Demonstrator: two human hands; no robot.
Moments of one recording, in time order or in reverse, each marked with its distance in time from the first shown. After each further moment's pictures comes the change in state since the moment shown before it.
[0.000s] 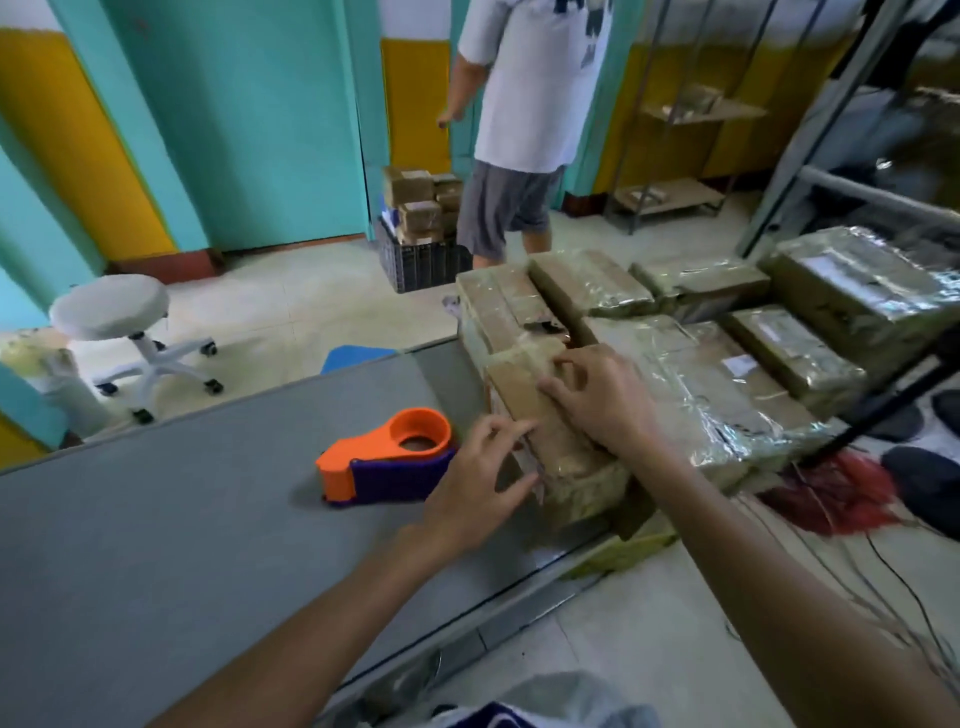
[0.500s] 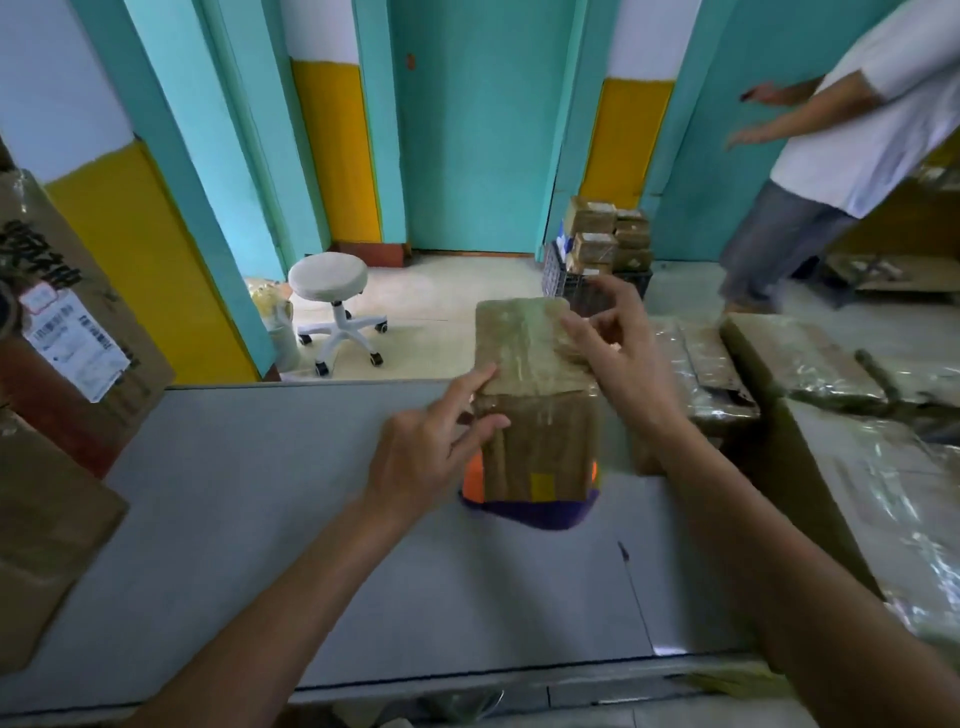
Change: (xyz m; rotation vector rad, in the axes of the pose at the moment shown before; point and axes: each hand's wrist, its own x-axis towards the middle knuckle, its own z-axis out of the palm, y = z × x) left_hand -0.051 -0.005 -0.160 0.474 0.471 -0.150; right_hand 0.047 -0.153 0.027 0.775 -0.159 -0.277
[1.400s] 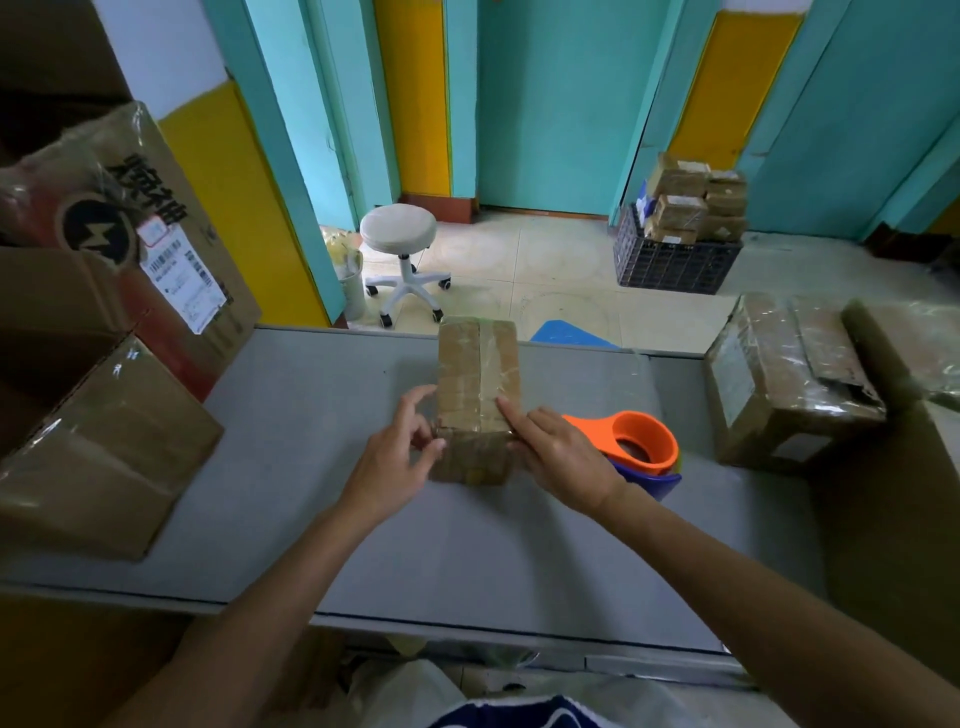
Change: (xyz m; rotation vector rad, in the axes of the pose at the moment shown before) left_hand -0.089 -0.100 -0.014 -0.086 -0.181 -0.501; right_hand -0.062 0.088 0.130 -0.375 -0.350 -0.660
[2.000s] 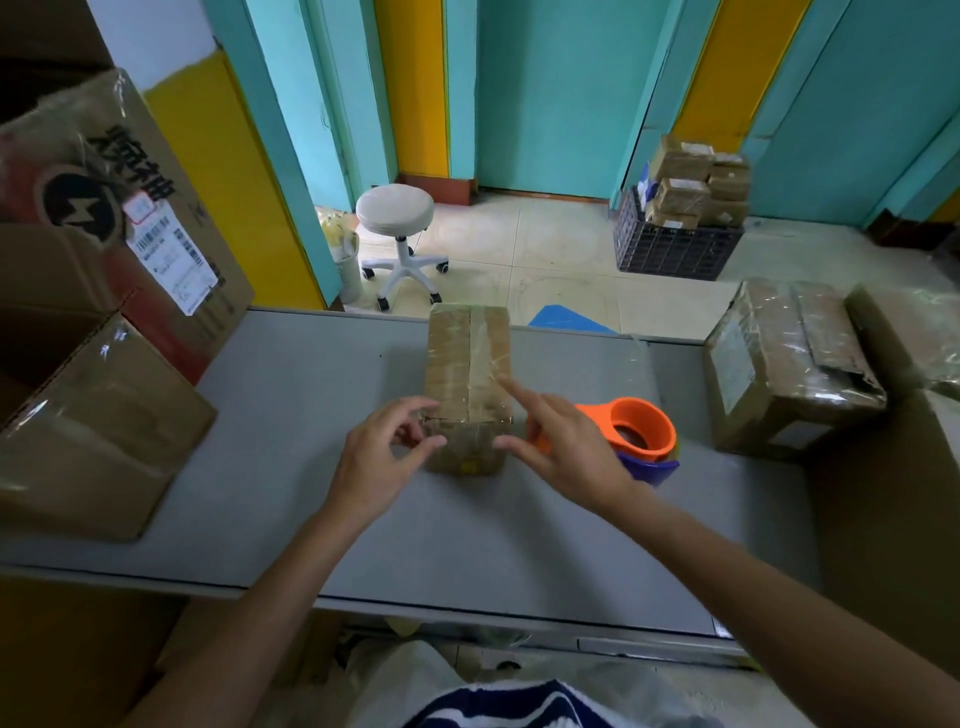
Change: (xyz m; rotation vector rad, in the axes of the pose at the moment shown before) left_hand -0.015 0.002 -0.003 -0.049 0.136 0.083; right_hand -0.004 -0.015 -0.024 0.153 -0.066 0.154
